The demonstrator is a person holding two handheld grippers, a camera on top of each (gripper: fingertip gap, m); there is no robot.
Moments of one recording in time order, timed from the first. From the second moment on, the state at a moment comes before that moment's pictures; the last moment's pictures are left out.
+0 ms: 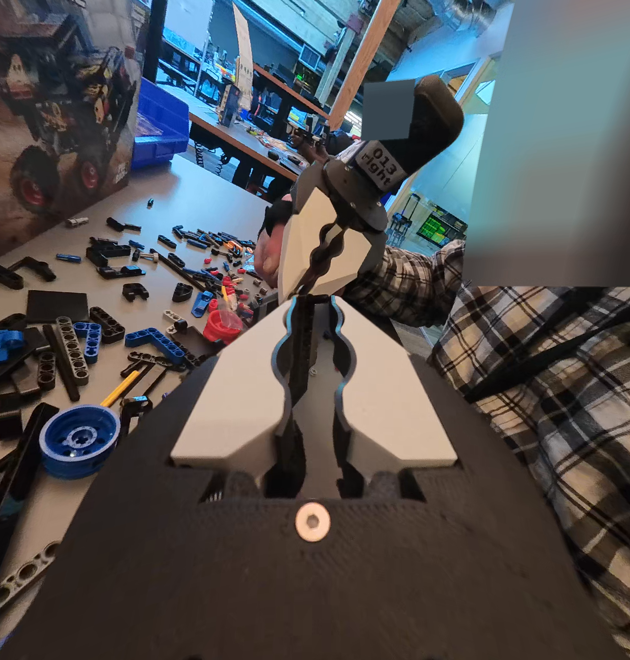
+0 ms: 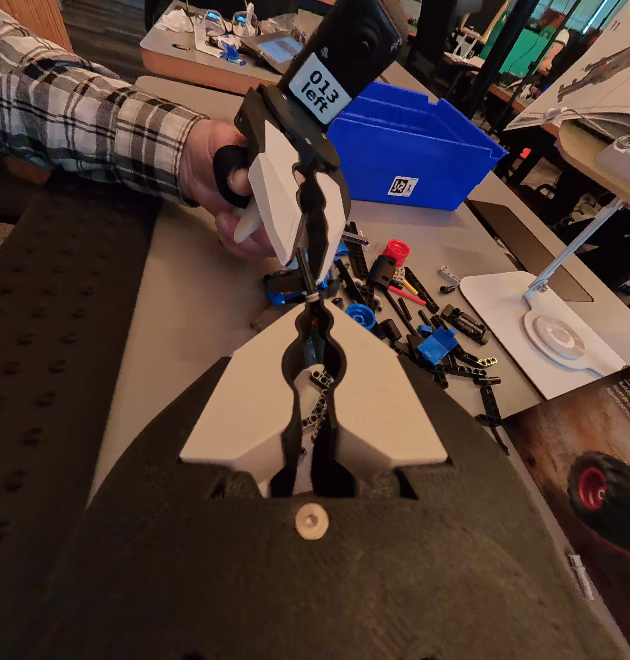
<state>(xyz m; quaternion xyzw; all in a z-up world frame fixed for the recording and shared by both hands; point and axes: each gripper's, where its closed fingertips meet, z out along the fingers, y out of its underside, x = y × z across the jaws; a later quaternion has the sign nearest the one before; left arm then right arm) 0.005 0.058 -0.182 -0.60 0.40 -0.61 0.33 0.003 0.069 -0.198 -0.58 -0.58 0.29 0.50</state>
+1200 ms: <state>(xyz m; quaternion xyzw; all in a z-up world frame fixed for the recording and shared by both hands) 0.004 0.056 -0.190 -0.58 0.39 -0.65 0.30 -0.002 0.064 -0.205 -0.56 -0.60 0.26 0.52</state>
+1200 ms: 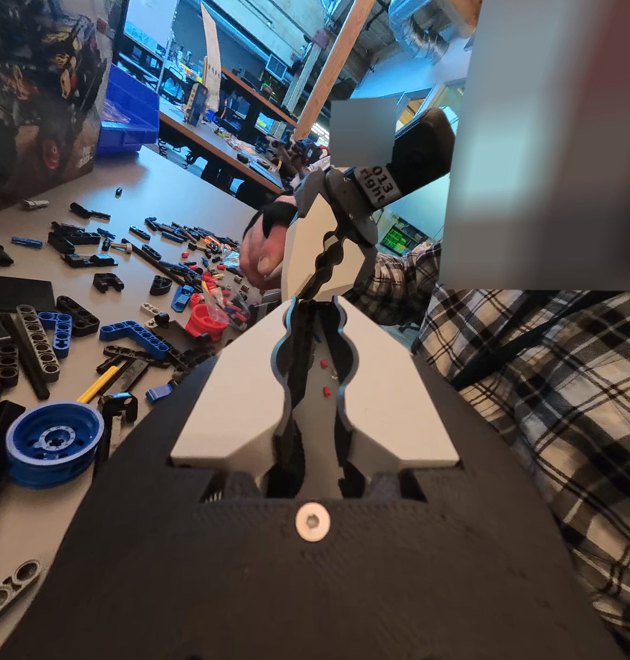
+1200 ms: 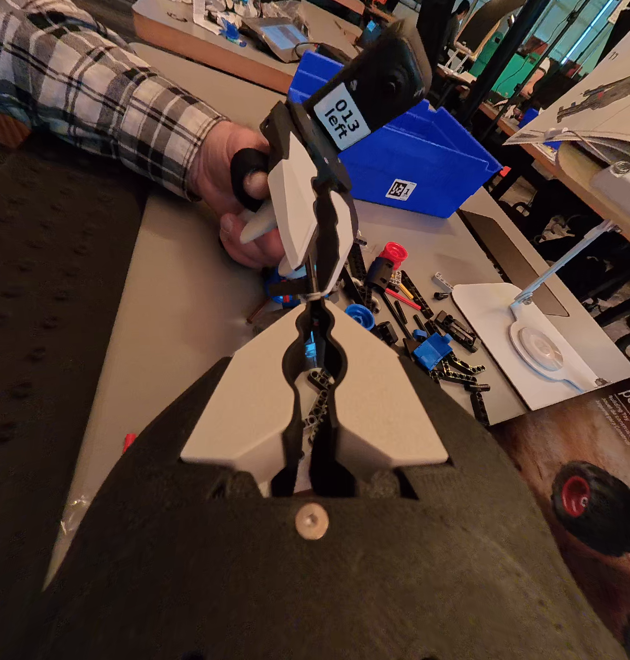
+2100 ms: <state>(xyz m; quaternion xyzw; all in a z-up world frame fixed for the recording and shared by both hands) 0.002 0.057 -0.179 -0.55 0.38 -0.68 0.30 -0.005 0.065 -0.194 -0.55 -0.58 0.28 0.54</state>
